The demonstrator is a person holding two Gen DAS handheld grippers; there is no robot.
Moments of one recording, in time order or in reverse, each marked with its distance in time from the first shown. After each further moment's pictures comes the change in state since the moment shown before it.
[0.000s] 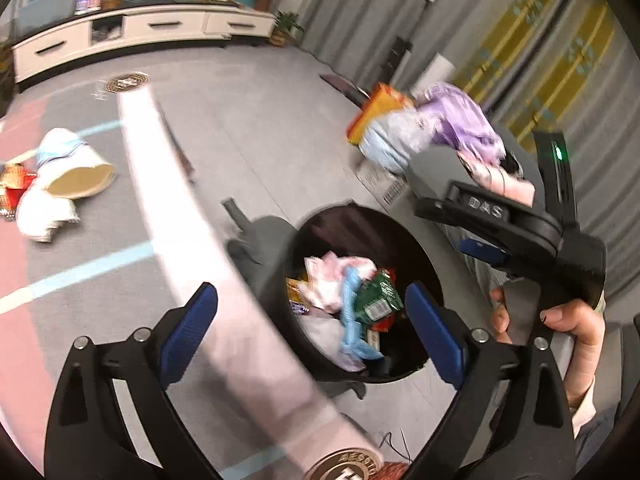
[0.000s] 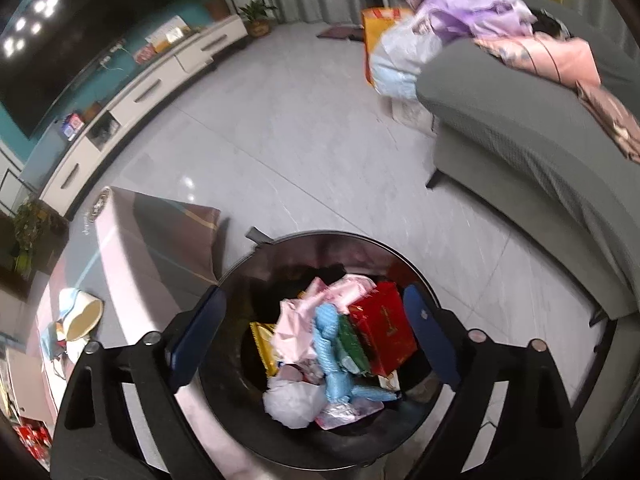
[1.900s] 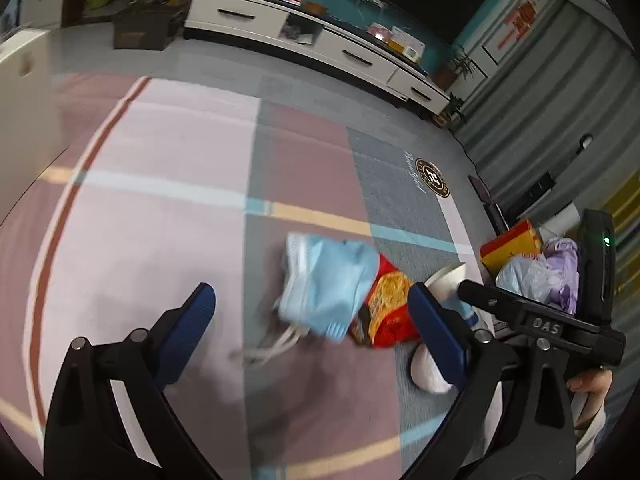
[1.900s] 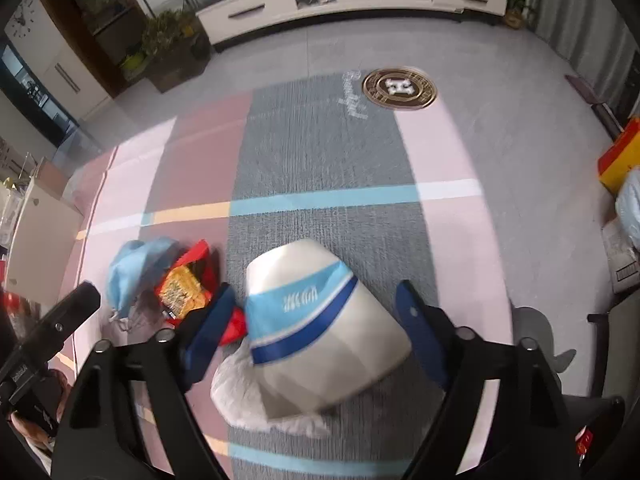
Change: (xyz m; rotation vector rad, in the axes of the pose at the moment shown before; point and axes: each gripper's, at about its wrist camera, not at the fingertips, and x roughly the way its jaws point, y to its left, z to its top) left arm -0.071 0.347 0.058 -0.437 -0.166 0.282; right arm 0.124 0.370 -0.047 -0.677 0.266 0.331
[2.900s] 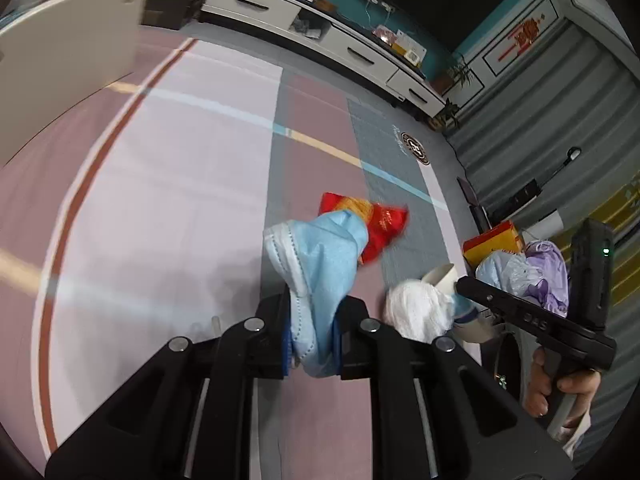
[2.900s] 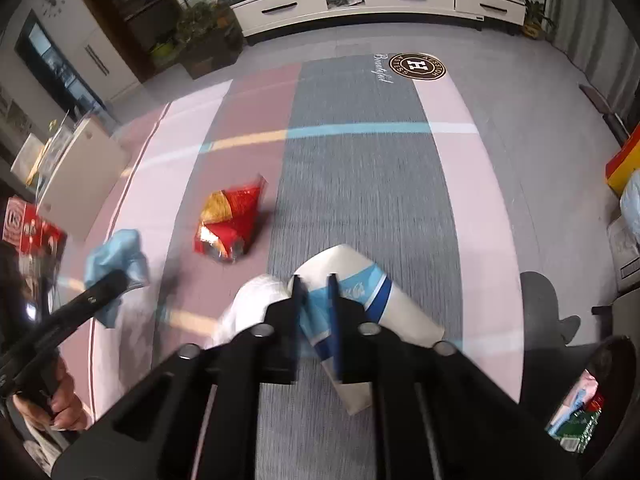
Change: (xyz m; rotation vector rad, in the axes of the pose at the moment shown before) left arm -0.089 0.017 -0.098 -0.101 0.012 -0.050; right arm -0.060 0.017 -0.090 -0.075 -0.023 0.050
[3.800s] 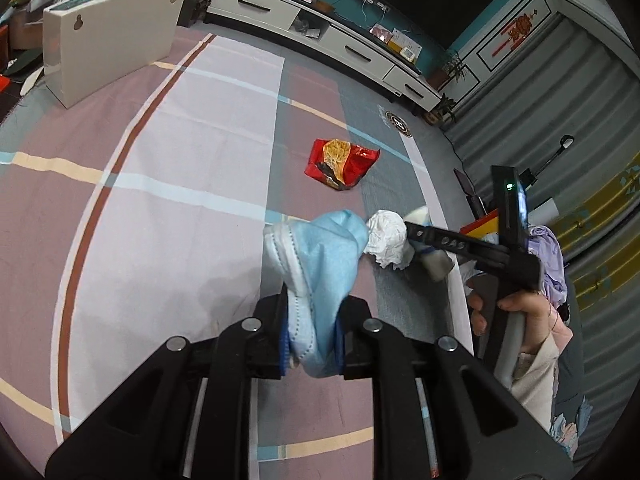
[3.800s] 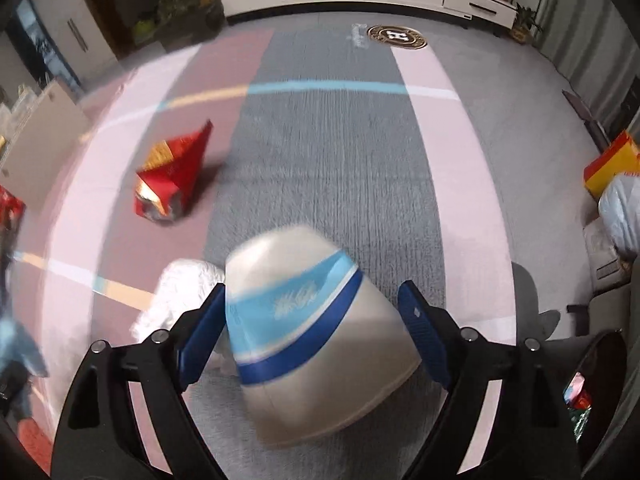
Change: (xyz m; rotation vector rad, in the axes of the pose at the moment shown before) left arm -0.061 -0.007 -0.064 0.010 0.012 0.002; right arm 0.041 -0.014 -0.018 -0.059 0.041 -0.137
